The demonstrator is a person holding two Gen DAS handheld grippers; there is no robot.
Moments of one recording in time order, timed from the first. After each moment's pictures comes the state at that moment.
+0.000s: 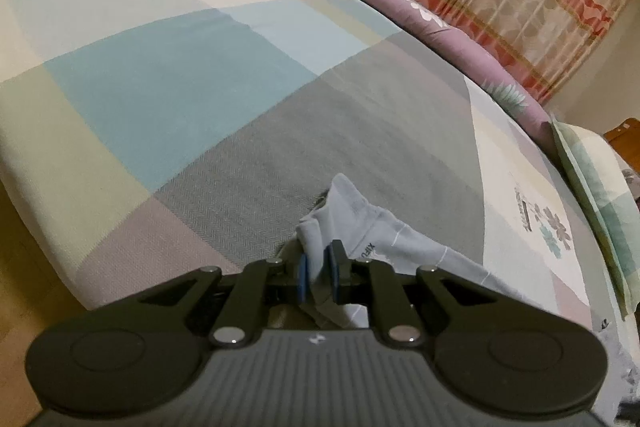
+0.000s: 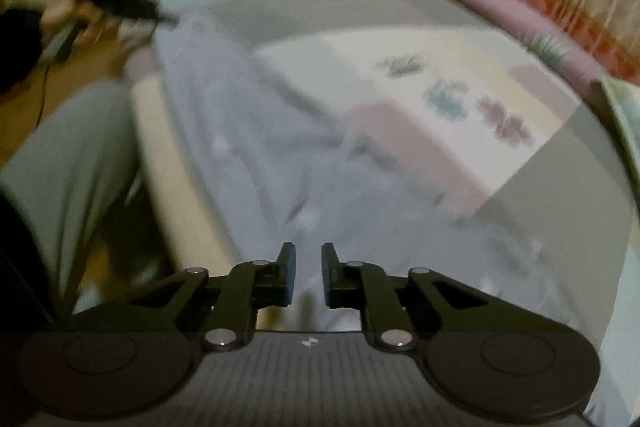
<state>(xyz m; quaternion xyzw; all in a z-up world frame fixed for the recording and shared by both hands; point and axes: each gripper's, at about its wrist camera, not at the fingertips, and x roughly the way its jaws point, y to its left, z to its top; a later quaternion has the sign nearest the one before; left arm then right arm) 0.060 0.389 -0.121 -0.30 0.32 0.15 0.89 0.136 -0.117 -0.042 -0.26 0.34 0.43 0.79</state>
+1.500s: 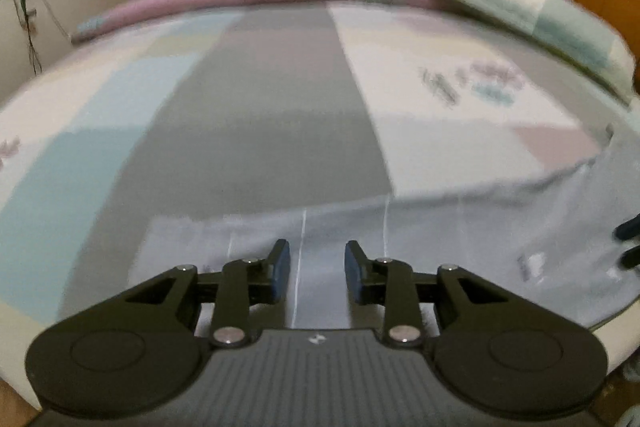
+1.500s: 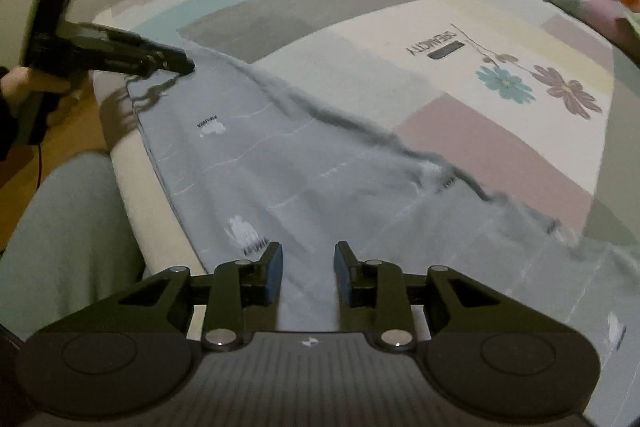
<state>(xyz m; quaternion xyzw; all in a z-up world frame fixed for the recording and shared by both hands) 0.116 0.288 -0.110 -0.01 0.37 0.03 0.93 0.158 -0.042 -0.094 -0.15 0.41 0.43 0.79</state>
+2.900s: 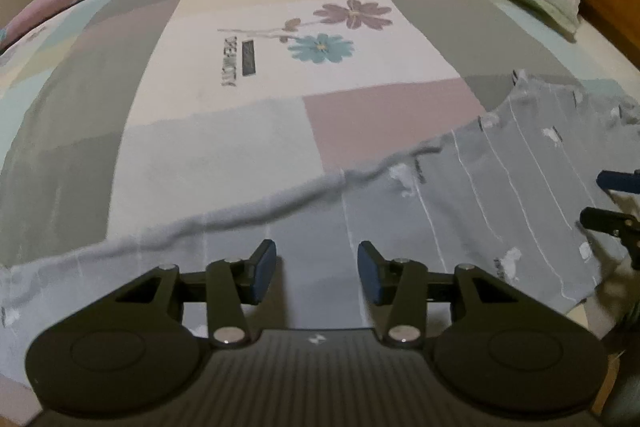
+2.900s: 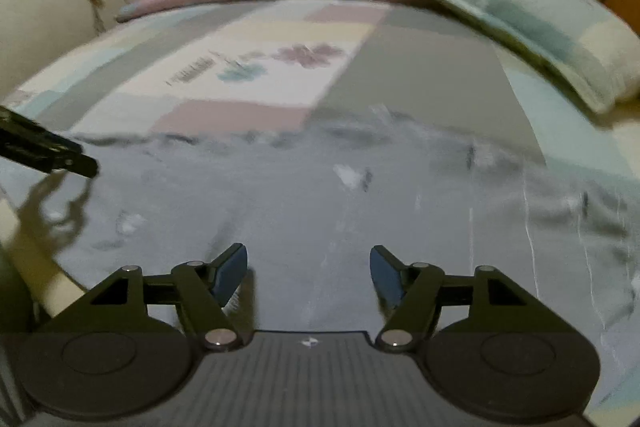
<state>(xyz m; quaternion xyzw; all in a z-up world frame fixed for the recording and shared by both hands) 0.177 0.076 -0.089 0.04 0.48 -0.03 0.88 0.150 -0.211 -0.109 -0.04 0.38 0.20 0.90</state>
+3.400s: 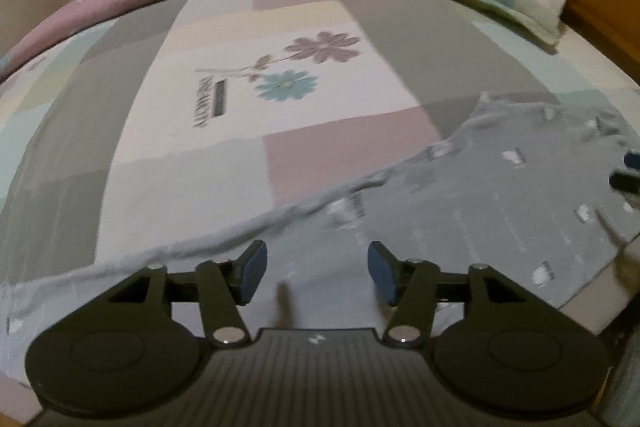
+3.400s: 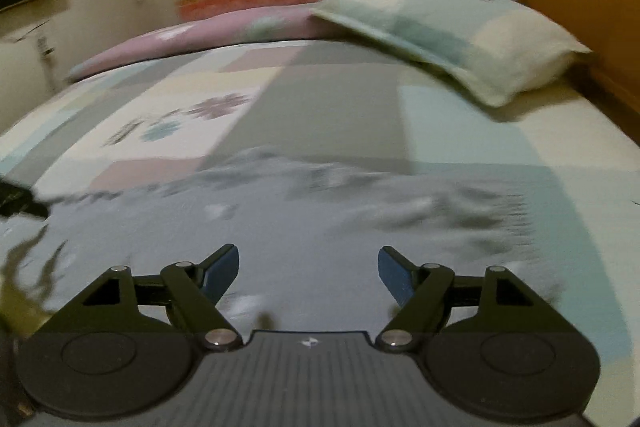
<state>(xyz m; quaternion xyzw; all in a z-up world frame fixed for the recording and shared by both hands) 0.169 0.027 -0.063 0.05 0.44 -0.05 0.90 0.149 -0.314 -0.079 0.02 0.33 0.11 0.94</state>
